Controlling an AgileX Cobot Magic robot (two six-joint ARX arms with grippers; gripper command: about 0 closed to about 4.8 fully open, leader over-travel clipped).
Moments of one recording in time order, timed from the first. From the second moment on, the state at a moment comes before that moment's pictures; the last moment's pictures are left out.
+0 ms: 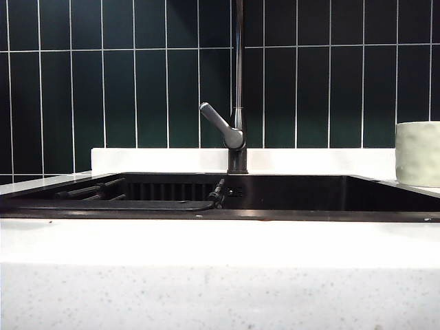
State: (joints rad) left arm -0.29 0.20 0.00 0.02 0.00 -0.13; right arm 0.19 0.20 0.13 -0.09 0.29 0.05
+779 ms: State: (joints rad) left arm -0.29 0.20 0.00 0.09 -0.04 -0.13; right arm 0.19 0.20 0.01 0.18 0.29 -0.02
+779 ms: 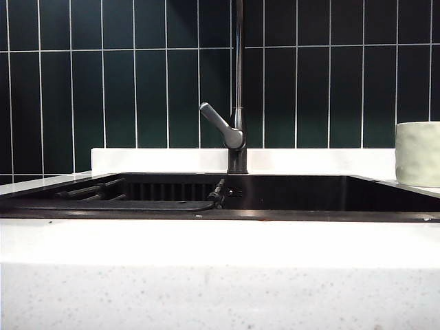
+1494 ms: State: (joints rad) left arm -0.29 0.16 0.00 0.11 -0.04 -0.14; right arm 0.19 0.00 0.01 0.08 0.29 -0.03
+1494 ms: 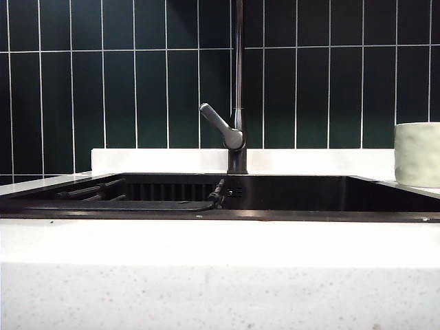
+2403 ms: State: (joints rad) left arm -0.29 0.00 0.01 -0.03 -0.03 -0.13; right arm 0.36 0.00 0.01 -0.04 0.29 -0.03
